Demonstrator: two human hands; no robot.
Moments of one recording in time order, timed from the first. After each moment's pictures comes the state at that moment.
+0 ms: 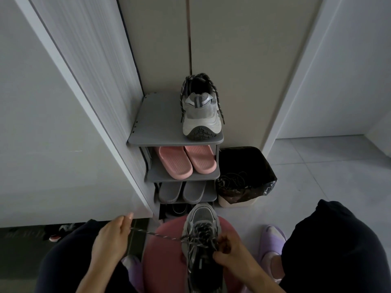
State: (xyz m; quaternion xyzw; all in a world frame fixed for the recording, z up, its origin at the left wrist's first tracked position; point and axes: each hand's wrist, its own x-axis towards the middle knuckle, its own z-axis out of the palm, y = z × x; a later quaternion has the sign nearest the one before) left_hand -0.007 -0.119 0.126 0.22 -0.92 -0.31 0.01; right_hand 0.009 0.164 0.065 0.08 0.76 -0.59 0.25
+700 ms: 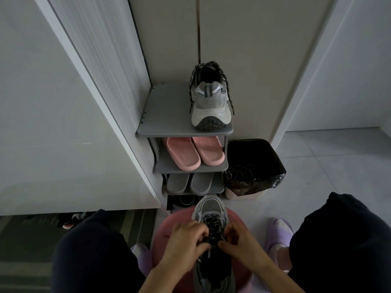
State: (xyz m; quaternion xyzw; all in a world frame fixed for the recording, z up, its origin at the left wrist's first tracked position) left_hand 0.013 -0.017 0.114 -0.13 -0.95 -0.26 -0.11; right_hand 0.006 0.162 0.069 0.01 0.82 -0.54 0.21
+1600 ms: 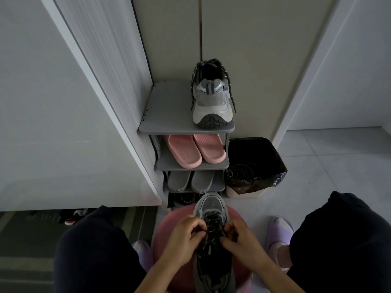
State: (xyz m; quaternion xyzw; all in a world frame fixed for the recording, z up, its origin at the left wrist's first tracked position) left_hand 0.012 -0.024 0.092 -0.06 -0.89 -0.43 -0.12; right_hand 0.009 0.159 0.071 0.01 0.84 -0.51 0.18
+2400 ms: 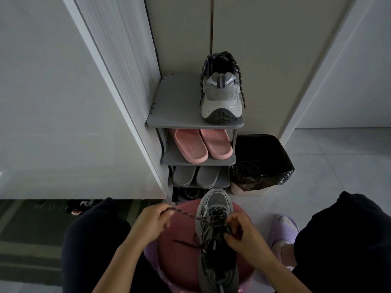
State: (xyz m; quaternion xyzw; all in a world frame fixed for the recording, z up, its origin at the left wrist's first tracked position) left_hand -0.005 -0.096 0.112 0.05 -0.92 -0.36 -0.14; right_hand 0.013 0.158 0.080 -0.05 0.85 -0.50 0.15
